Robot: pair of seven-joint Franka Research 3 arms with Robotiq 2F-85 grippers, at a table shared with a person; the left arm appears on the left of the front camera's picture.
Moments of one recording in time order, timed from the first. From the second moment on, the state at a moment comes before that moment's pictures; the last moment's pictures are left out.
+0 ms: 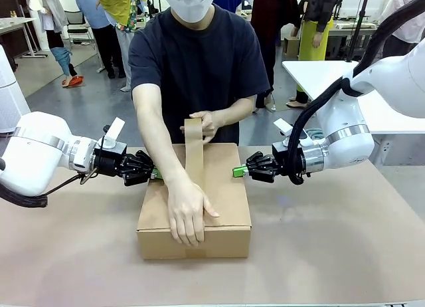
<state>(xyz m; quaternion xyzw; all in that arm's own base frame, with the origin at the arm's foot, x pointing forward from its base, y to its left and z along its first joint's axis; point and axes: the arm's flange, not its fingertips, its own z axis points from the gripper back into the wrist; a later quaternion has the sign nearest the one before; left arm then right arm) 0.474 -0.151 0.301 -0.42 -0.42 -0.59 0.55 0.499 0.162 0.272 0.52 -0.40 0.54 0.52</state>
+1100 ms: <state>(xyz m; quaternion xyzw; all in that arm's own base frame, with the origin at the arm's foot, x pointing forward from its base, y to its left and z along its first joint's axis) 0.474 -0.151 0.301 -0.42 -0.42 -0.59 0.55 0.499 0.162 0.272 0.52 -0.40 0.54 0.52</state>
